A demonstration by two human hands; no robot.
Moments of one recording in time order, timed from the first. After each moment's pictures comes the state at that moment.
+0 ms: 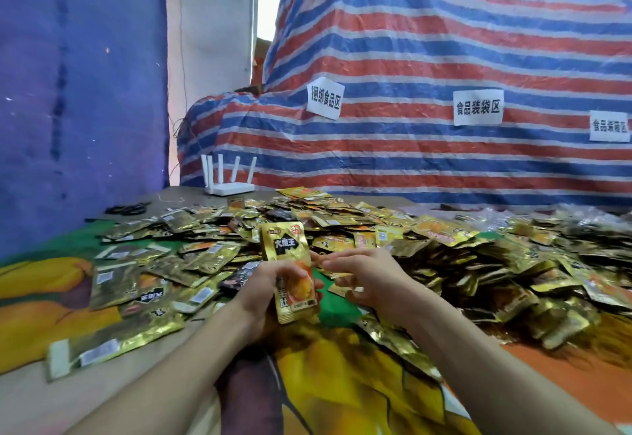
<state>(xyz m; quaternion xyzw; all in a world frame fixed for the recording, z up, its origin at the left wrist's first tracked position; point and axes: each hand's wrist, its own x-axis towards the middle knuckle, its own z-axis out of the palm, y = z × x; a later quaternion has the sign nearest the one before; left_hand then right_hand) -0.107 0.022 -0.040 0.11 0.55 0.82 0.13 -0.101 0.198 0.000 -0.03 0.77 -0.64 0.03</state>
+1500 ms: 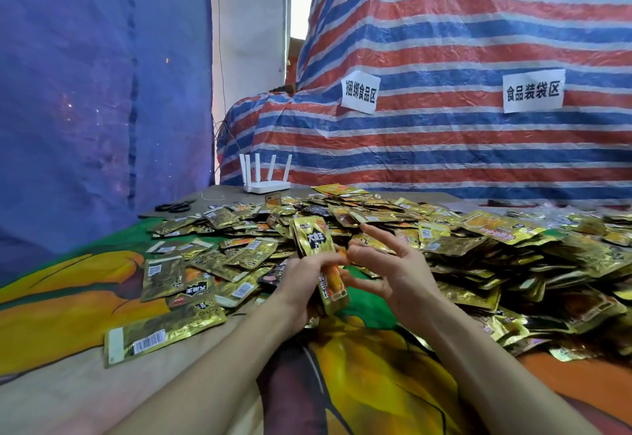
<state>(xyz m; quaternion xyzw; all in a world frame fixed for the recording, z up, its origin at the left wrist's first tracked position) -0.119 0.020 -0.043 0.01 0.60 0.80 0.00 -0.127 0.175 -0.031 -0.15 0.55 -0.82 0.02</state>
